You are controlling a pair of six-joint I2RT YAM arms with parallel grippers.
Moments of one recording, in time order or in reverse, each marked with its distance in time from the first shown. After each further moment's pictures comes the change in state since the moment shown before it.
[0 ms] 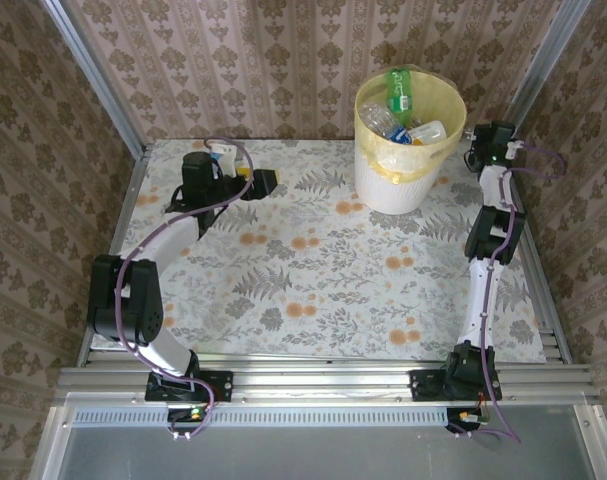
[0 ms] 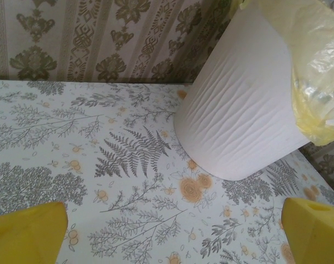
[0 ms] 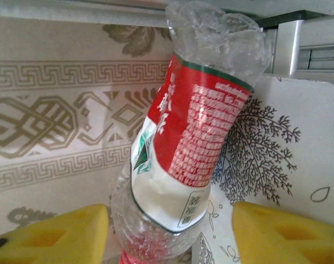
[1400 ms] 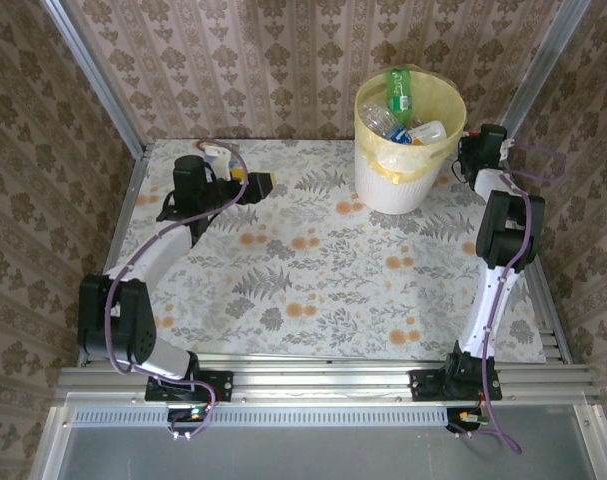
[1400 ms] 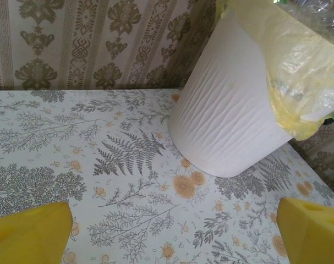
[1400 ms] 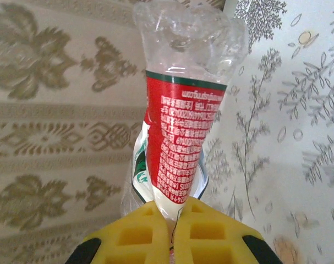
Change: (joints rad) left arm 0.002 -0.129 -0.057 -0.038 -0.001 0.025; right arm 0.084 -0.674 -1.006 0.325 -0.013 -0.174
